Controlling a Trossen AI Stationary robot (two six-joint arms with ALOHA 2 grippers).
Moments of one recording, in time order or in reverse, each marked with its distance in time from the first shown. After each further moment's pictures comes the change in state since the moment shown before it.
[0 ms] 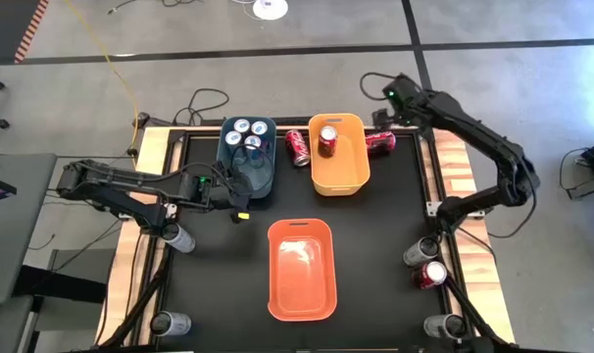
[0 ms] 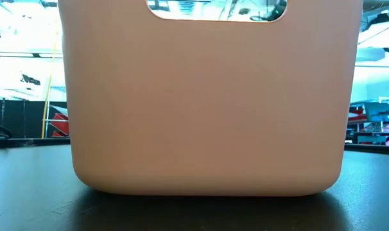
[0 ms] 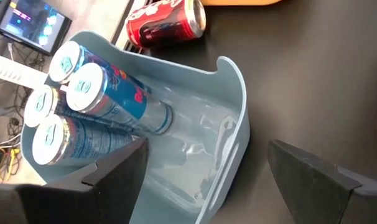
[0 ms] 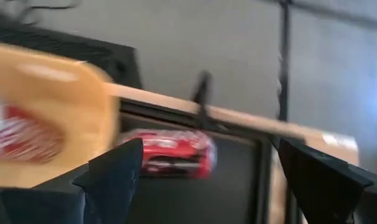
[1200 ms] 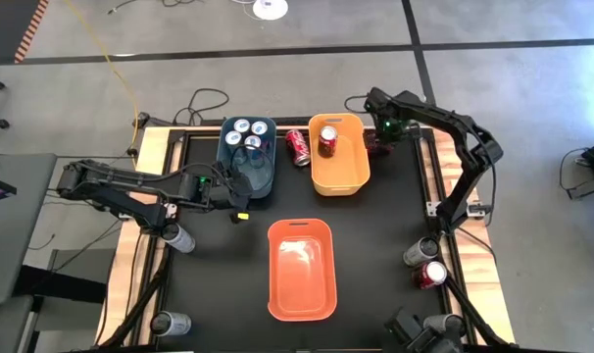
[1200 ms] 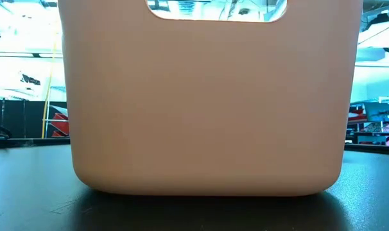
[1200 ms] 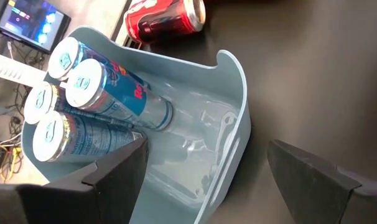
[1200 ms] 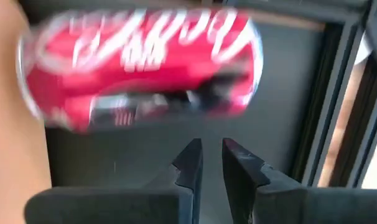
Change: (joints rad) left arm 0.000 0.000 0.000 -0.018 0.003 0.001; right arm -0.108 0.380 -0.033 -0.127 -0.245 0.109
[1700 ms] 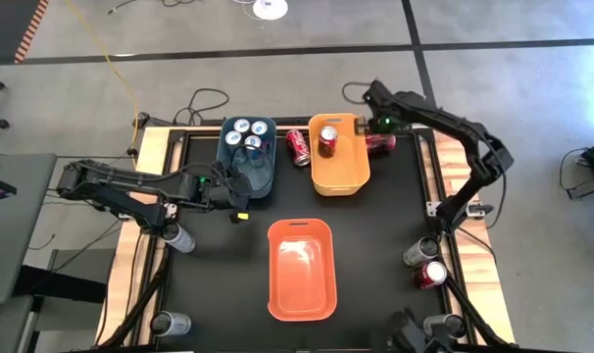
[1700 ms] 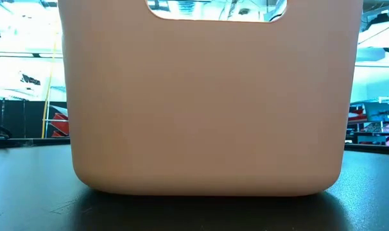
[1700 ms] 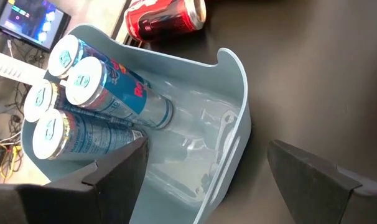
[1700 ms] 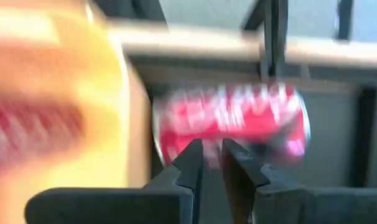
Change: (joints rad) left arm 0.000 0.000 0.000 -0.006 0.000 -0.007; right arm 0.056 -0.109 0.000 0.249 -0.020 0.083
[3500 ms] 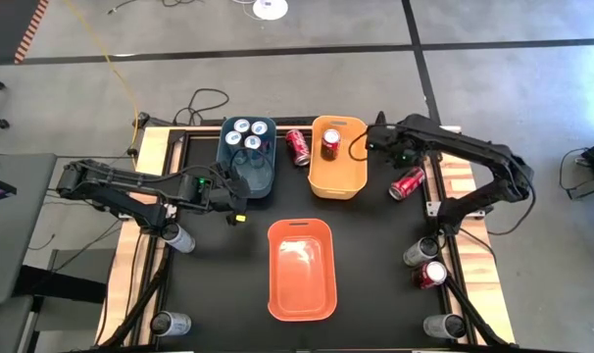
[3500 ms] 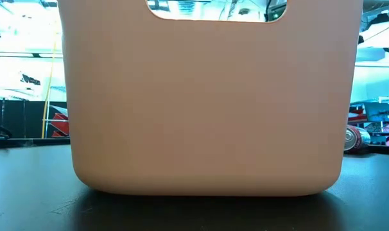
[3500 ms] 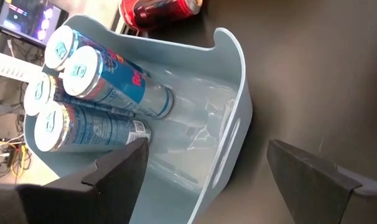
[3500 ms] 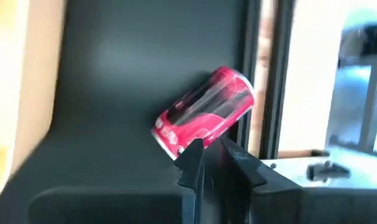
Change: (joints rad) left arm -0.014 0.000 0.000 -0.058 0.000 0.007; right arm 0.391 -0.231 0.000 -0.714 0.181 0.414
